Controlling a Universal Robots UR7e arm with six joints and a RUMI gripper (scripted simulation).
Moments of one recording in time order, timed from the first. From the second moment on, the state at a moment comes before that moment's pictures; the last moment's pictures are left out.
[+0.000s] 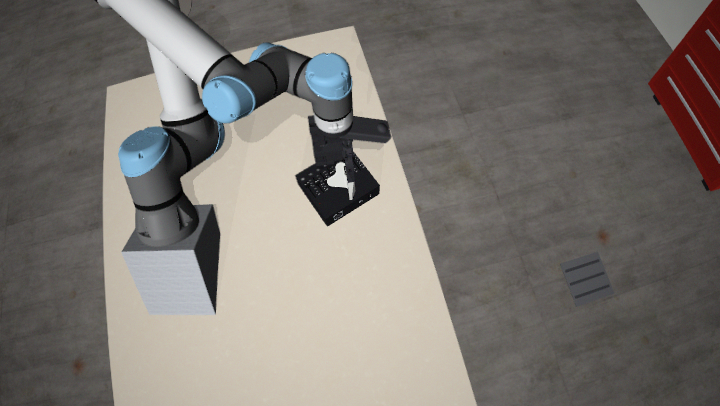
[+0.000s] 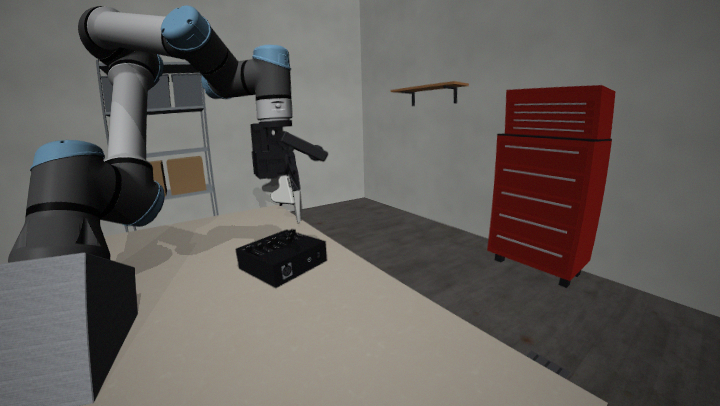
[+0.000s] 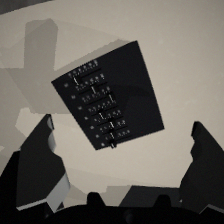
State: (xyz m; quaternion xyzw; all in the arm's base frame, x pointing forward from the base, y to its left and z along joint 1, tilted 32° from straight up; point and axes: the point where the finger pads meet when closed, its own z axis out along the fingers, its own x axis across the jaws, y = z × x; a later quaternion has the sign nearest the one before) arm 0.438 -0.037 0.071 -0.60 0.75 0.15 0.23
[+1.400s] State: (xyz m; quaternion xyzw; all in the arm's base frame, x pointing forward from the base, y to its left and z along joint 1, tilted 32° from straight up) arm 0.442 -0.028 0.055 -0.75 0.60 0.10 0.26
